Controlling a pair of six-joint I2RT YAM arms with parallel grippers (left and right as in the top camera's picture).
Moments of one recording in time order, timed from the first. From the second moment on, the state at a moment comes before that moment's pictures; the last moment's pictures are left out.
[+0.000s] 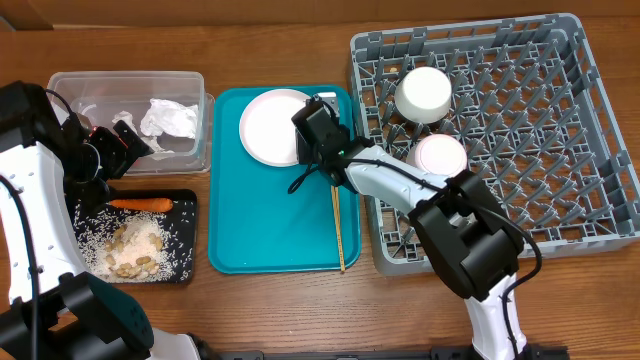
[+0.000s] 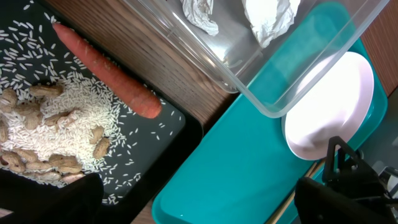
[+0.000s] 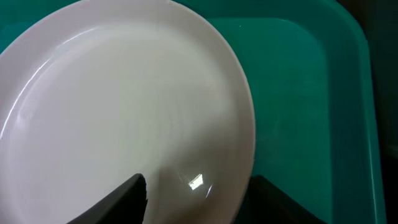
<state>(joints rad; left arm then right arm) 0.48 1.67 1.54 -1.25 0.31 -0.34 0.67 2.17 1.45 -0.17 0.24 0.51</state>
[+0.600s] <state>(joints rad) 0.48 1.67 1.54 -1.25 0.31 -0.34 0.67 2.22 1.45 -0.12 0.28 0.51</state>
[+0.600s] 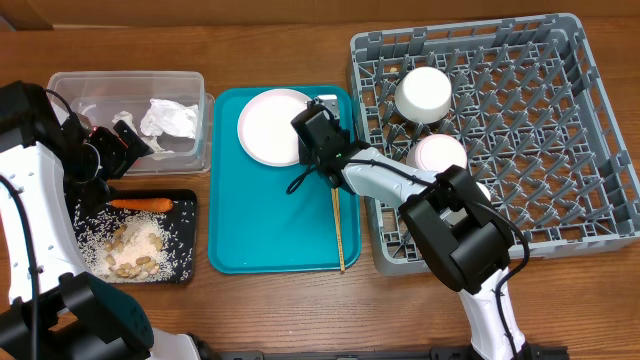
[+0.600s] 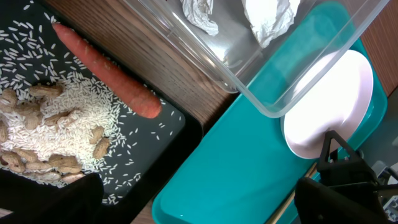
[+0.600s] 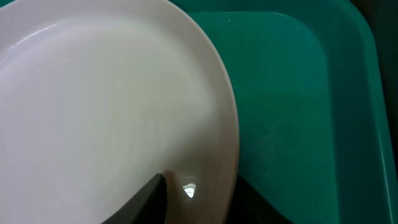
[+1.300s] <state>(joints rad) 0.48 1.67 1.54 -1.25 0.31 -0.34 0.66 2.08 1.45 -0.12 0.27 0.45</state>
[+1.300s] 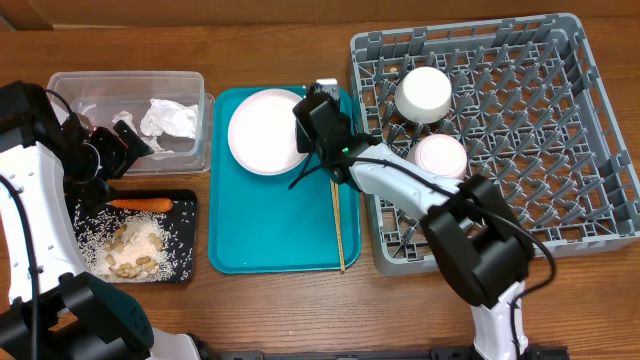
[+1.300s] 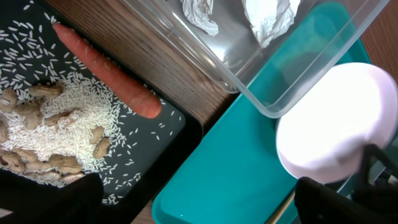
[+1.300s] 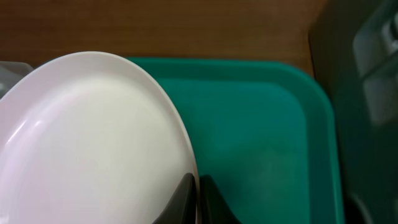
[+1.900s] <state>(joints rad) 0.48 1.67 1.54 -1.25 0.31 -0.34 0.59 1.50 1.45 -0.42 0.79 -0.13</state>
